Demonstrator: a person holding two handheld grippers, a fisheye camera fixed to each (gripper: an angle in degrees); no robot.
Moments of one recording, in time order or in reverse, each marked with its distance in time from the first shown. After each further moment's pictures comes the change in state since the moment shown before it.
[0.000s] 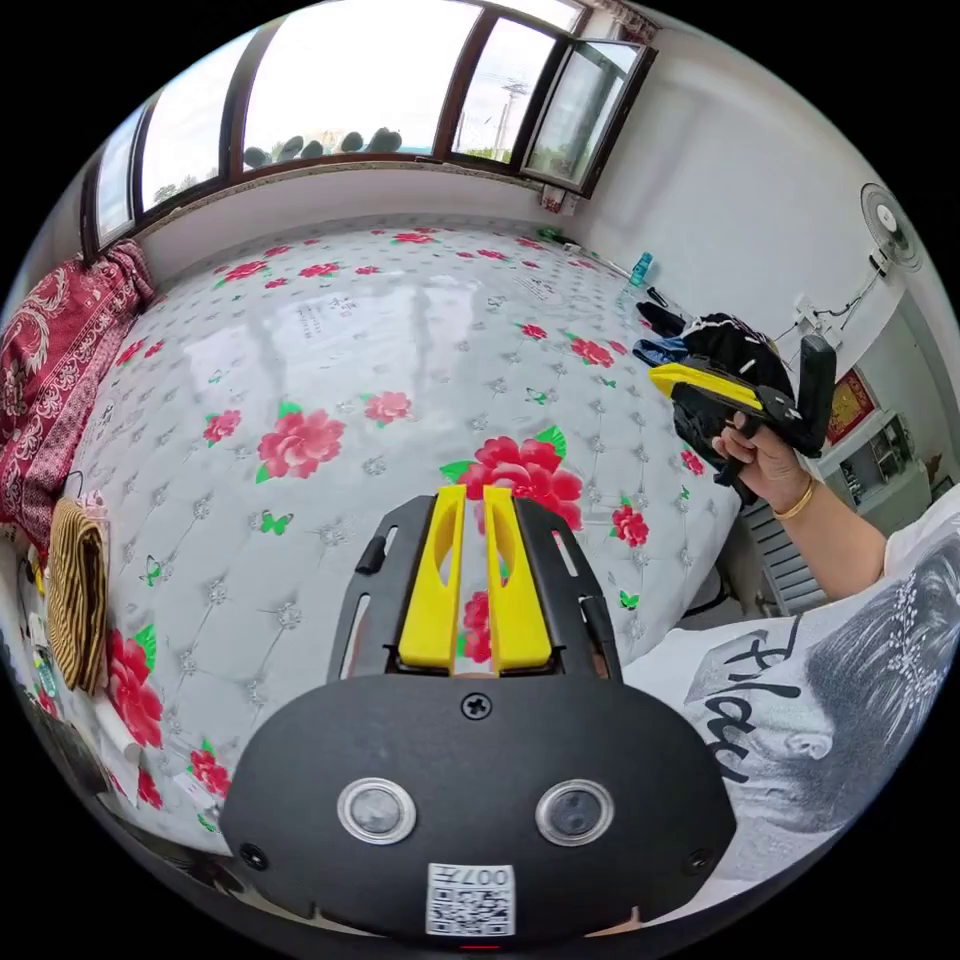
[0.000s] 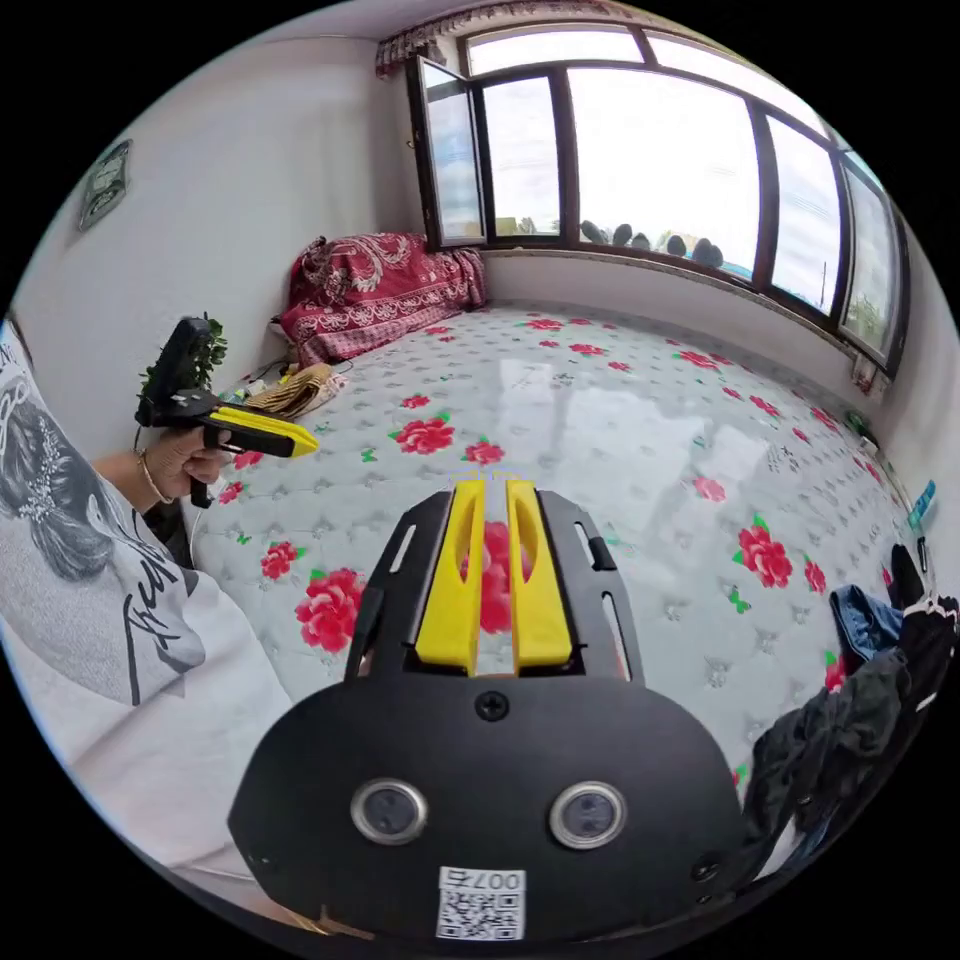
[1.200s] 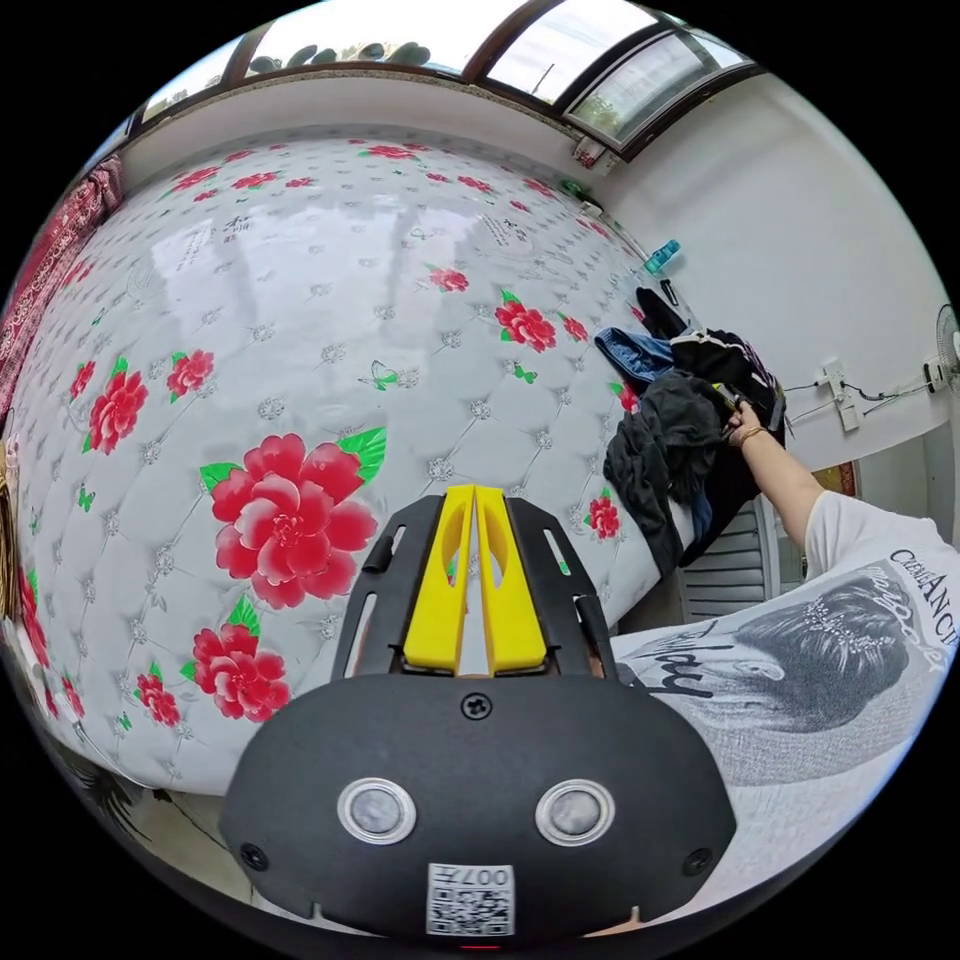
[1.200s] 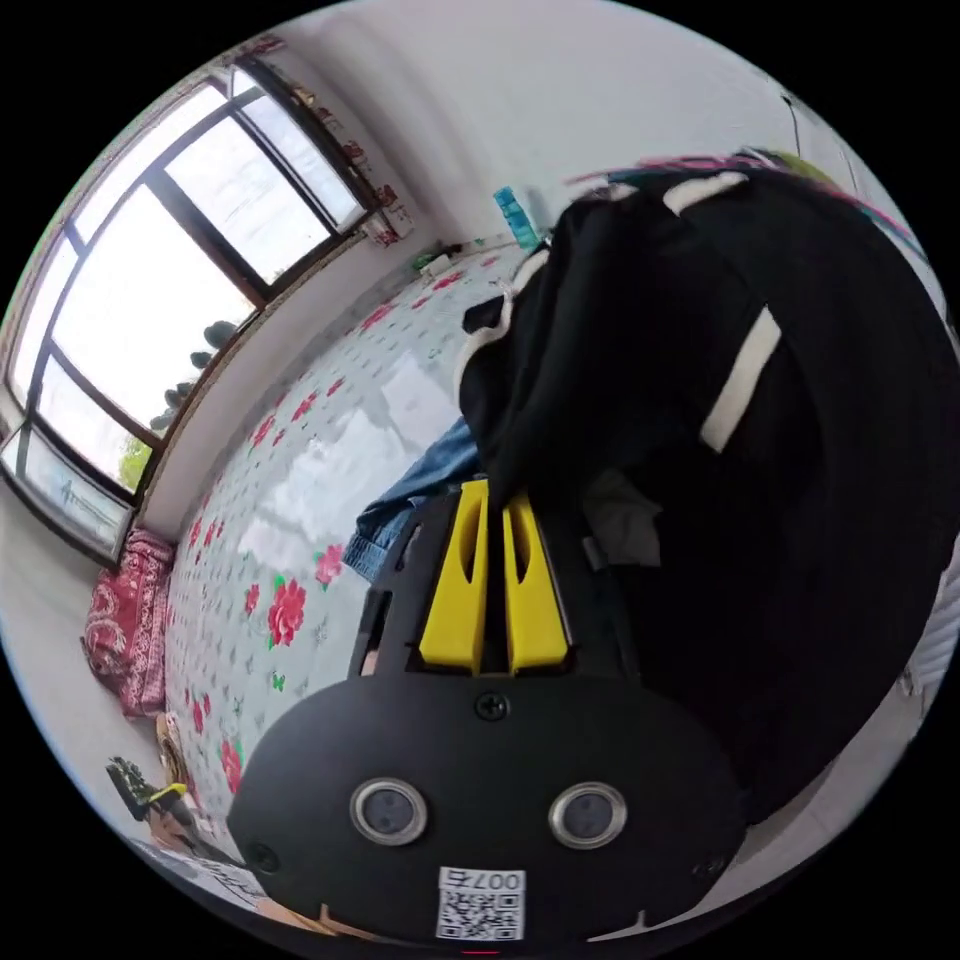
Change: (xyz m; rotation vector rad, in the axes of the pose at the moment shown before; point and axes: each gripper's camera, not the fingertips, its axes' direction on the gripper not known) left arm 0.067 -0.112 0.141 -0.174 0.135 -0.216; right arm 0.522 0.261 -0.105 0.126 0.413 0.991
